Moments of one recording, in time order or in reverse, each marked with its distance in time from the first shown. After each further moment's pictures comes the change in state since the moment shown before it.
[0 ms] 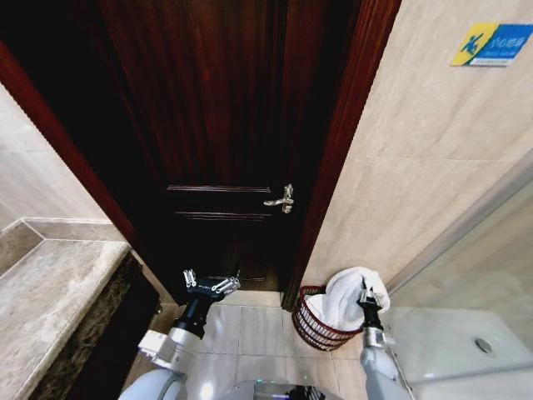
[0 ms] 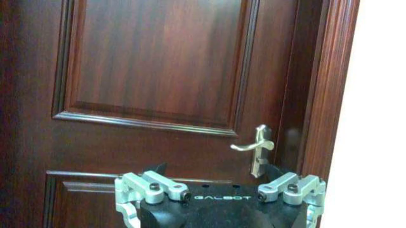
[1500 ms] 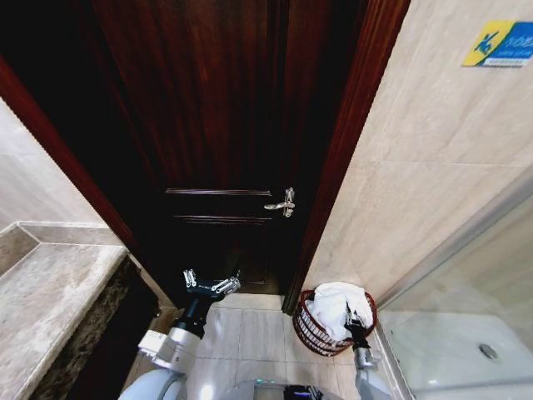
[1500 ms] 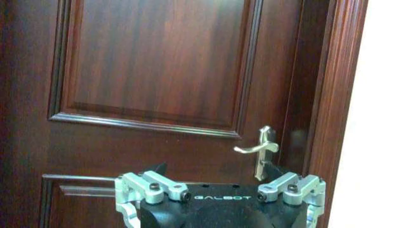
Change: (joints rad) left arm 0.000 0.000 0.000 0.000 0.000 0.000 0.000; right arm 0.104 -0.046 -0.017 -0.346 -0.097 -0.098 -0.059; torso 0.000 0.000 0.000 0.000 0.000
